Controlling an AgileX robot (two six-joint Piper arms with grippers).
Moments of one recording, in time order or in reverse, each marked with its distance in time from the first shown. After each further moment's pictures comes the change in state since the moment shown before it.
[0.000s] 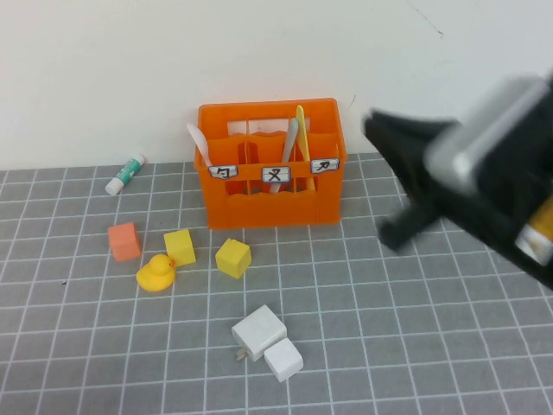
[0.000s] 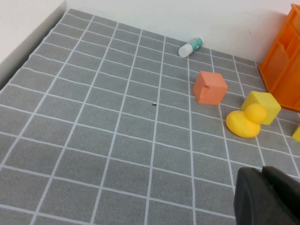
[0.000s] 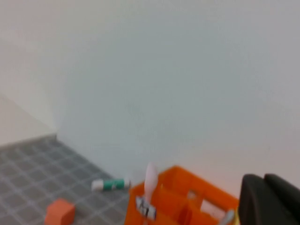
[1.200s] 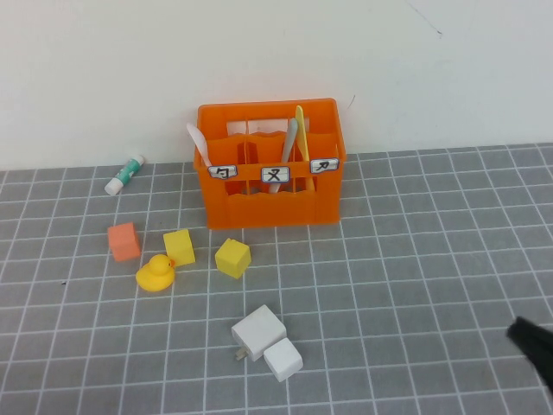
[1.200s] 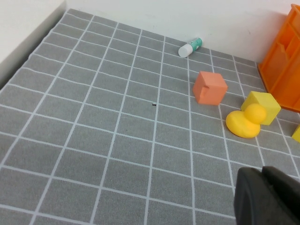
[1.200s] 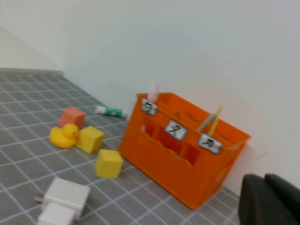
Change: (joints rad) right arm 0.018 -0.447 0.736 0.083 -0.261 -0.244; left arm 0.000 0.000 0.000 0.000 0.000 0.000
